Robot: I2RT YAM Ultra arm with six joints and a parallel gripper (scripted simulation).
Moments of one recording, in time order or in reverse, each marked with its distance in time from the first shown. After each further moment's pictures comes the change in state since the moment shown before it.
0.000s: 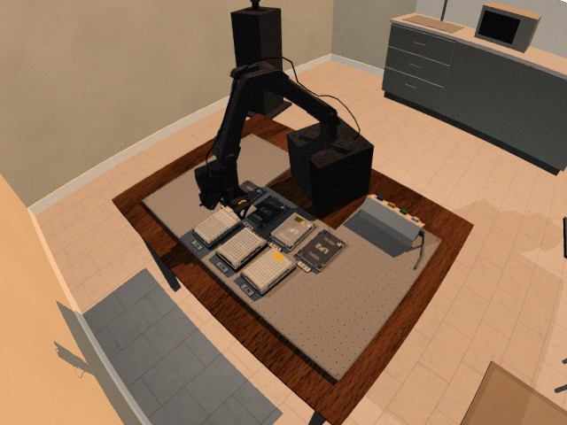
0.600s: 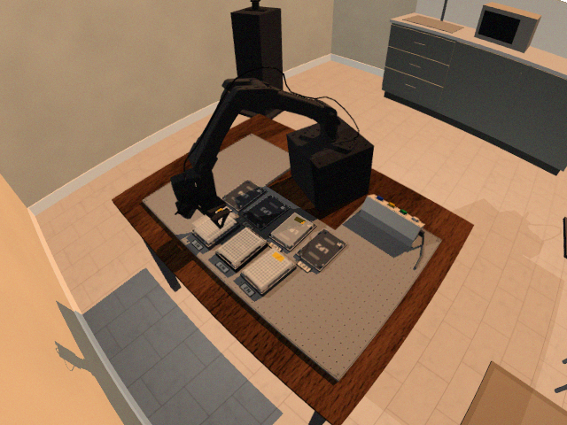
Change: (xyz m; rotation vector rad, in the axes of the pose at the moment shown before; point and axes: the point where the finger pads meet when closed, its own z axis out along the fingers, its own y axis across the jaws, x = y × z) arm -0.074 -0.027 0.003 0.004 -0.014 -0.003
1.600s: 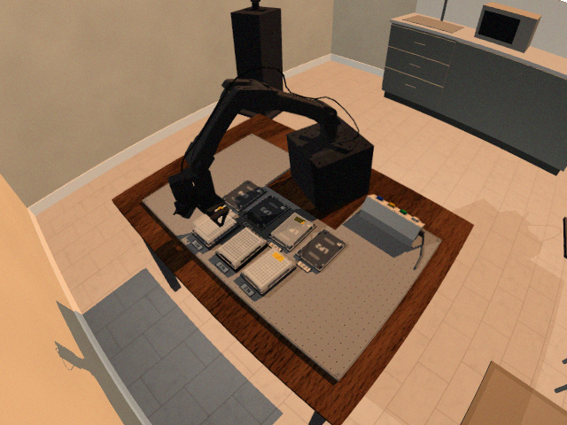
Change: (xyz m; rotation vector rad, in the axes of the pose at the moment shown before) arm 0.002 0.001 -0.007 -0.013 0.043 -0.001
